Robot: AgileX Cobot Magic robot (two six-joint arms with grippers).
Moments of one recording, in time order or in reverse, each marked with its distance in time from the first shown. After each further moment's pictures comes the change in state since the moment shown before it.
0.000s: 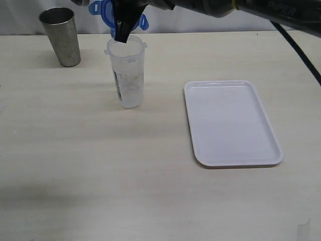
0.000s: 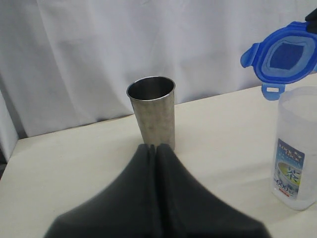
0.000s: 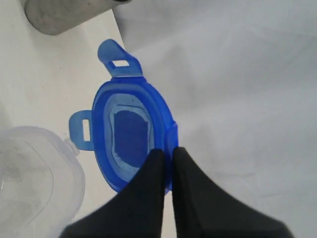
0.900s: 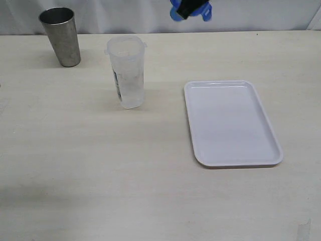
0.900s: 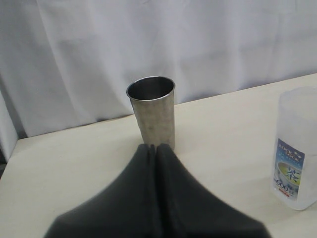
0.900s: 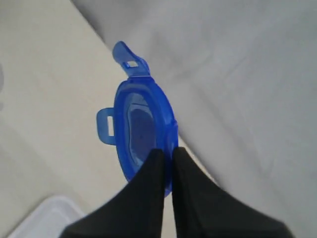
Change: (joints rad) left arm 0.000 0.000 0.000 0.000 0.000 0.000; right arm -0.162 -0.321 0.289 0.061 0.021 0.211
